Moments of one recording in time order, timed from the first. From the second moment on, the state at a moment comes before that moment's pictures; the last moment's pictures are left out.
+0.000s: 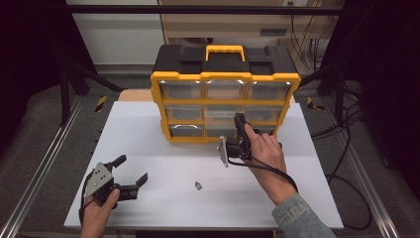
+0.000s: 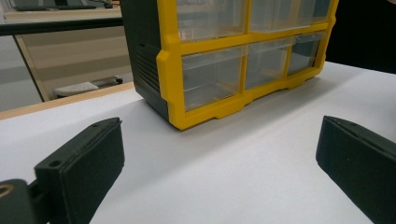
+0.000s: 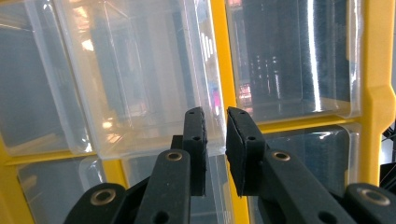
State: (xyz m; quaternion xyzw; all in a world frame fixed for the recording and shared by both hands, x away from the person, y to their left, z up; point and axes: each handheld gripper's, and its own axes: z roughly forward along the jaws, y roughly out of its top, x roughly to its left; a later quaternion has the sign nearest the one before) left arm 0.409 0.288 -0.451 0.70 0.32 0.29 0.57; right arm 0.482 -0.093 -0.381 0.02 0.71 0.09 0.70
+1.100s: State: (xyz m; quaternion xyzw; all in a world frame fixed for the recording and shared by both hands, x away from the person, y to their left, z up) left arm 0.410 0.288 -0.451 0.70 0.32 0.30 0.57; right arm 0.444 -0.098 -0.381 0.02 0.72 0.10 0.69
